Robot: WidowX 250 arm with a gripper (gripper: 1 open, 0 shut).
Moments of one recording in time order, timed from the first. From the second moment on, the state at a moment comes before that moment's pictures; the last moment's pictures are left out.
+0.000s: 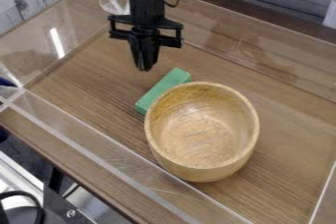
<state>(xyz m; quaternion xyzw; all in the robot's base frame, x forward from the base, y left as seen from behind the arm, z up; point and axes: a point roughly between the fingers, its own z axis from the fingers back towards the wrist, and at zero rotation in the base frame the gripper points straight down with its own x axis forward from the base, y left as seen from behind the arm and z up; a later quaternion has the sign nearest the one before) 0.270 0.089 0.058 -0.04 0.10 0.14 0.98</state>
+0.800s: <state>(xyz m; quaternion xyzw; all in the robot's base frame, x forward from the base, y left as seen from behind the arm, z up) 0.257 0.104 0.023 -0.04 0.13 0.14 0.98</state>
